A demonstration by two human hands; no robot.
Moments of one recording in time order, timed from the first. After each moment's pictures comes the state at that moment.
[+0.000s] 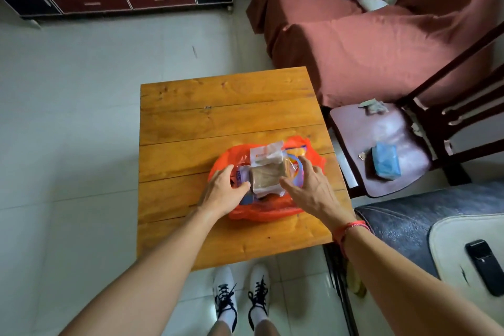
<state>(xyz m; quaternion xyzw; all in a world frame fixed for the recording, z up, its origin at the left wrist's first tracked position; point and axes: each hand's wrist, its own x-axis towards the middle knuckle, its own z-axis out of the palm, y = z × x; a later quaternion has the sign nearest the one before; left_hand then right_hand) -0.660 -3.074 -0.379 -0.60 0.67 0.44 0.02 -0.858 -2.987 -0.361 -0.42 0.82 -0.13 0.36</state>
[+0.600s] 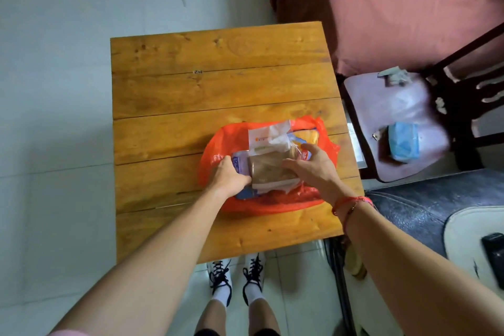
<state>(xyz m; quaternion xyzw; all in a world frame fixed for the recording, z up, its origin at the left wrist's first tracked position) -0.693 -3.106 -0.466 -0.65 0.55 0.52 0.08 -0.878 -3.042 -0.434 -0.24 0.84 -0.18 0.46</state>
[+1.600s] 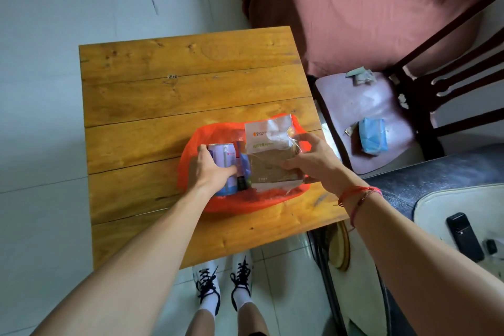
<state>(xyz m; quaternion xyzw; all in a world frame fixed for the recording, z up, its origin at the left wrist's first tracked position) -0.706 -3.101 -0.461 -0.67 0.55 0.50 -0.05 -0.907 -3.023 -0.383 -0.20 0.81 -0.23 0.51</state>
